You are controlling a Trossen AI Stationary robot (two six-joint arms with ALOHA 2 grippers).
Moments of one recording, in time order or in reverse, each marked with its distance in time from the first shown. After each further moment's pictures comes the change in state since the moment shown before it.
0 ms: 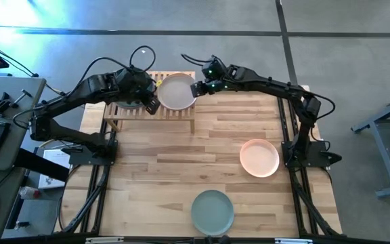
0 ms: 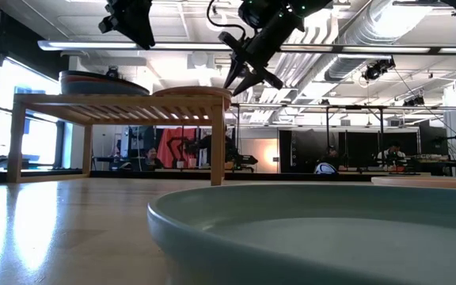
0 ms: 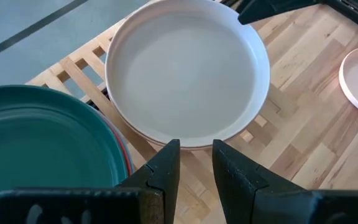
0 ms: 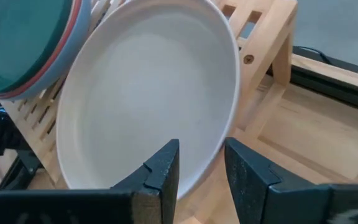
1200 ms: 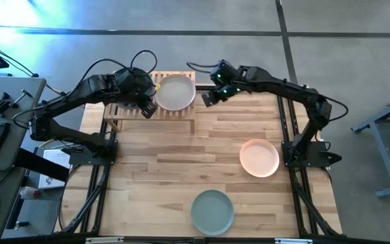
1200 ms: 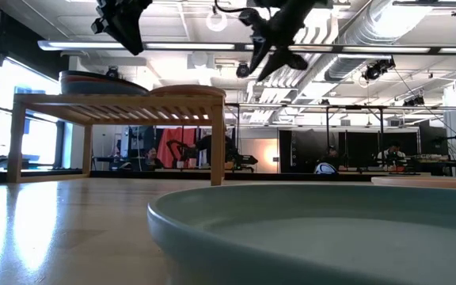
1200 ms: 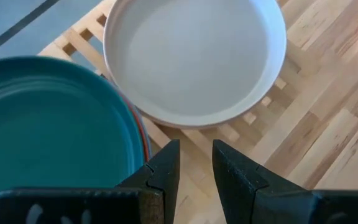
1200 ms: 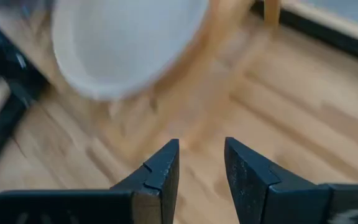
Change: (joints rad) left arm 0.000 0.001 -0.001 -0.113 0.000 0.042; right arm 0.045 -0.128 0.000 -0.289 -0.048 -0.050
